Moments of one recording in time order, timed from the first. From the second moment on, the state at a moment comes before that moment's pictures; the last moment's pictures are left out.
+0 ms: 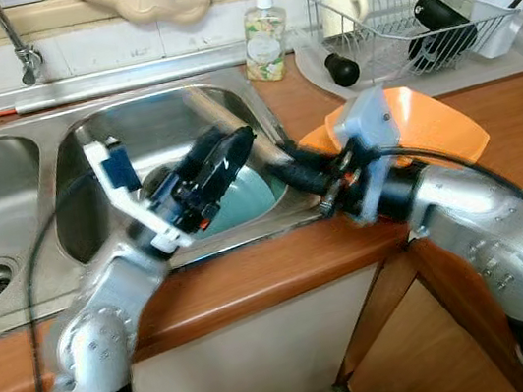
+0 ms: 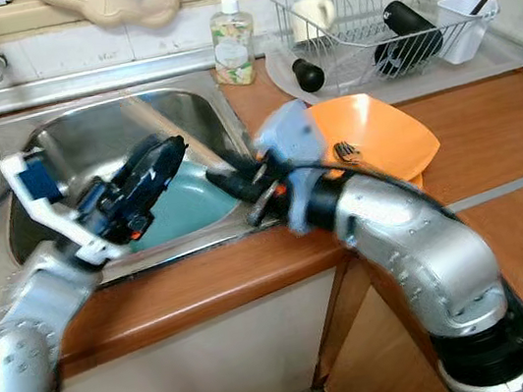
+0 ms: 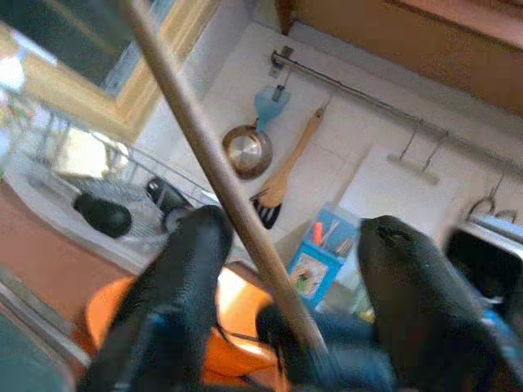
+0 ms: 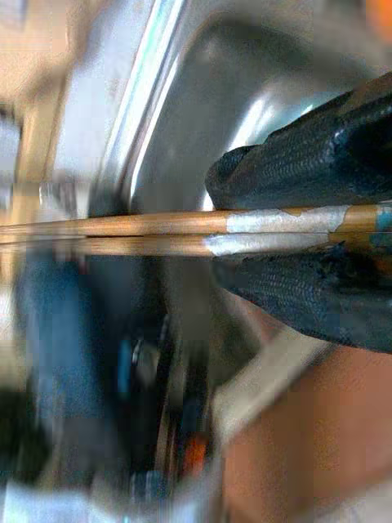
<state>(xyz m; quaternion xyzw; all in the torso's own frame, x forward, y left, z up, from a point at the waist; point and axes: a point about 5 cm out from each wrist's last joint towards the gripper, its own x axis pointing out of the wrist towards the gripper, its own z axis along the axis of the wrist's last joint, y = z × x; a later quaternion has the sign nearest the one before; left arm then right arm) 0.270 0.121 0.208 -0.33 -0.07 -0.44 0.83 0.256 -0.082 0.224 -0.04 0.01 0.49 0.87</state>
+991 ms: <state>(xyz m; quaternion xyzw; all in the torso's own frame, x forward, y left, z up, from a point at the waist) 0.274 0.119 0.205 -0.39 -0.06 -0.43 0.82 0.260 -0.077 0.220 -0.04 -0.01 0.49 0.87</state>
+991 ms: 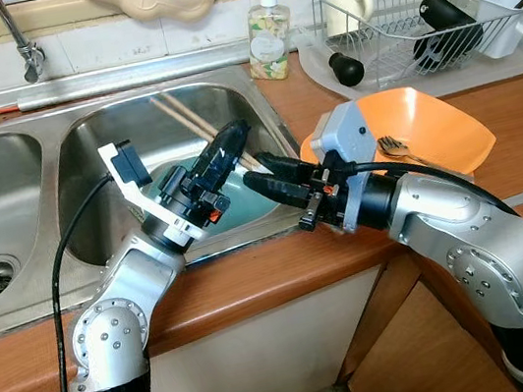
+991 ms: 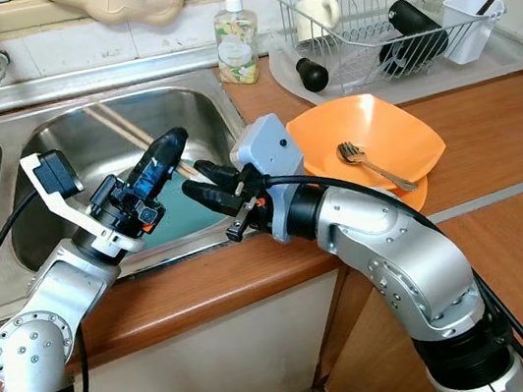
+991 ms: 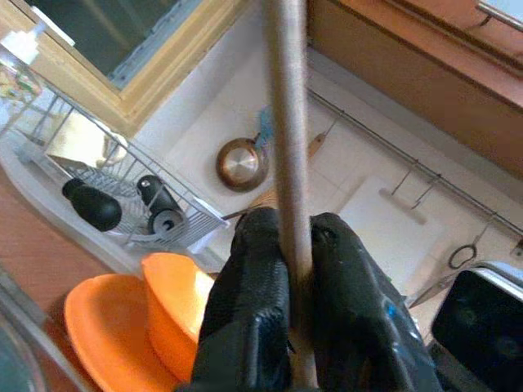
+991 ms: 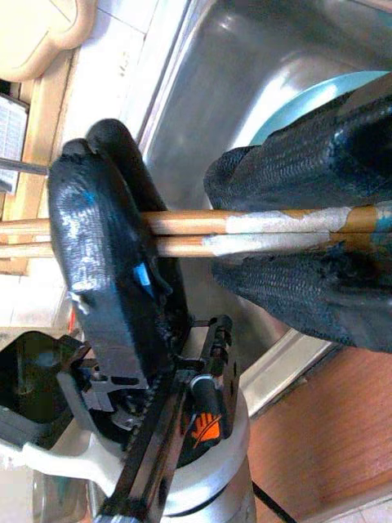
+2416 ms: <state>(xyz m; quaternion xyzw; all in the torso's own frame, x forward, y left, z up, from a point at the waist) 0.362 0.195 0.152 -0.35 0.09 0.02 0.93 0.260 -0.085 0.225 -0.06 0.01 0.46 0.89</state>
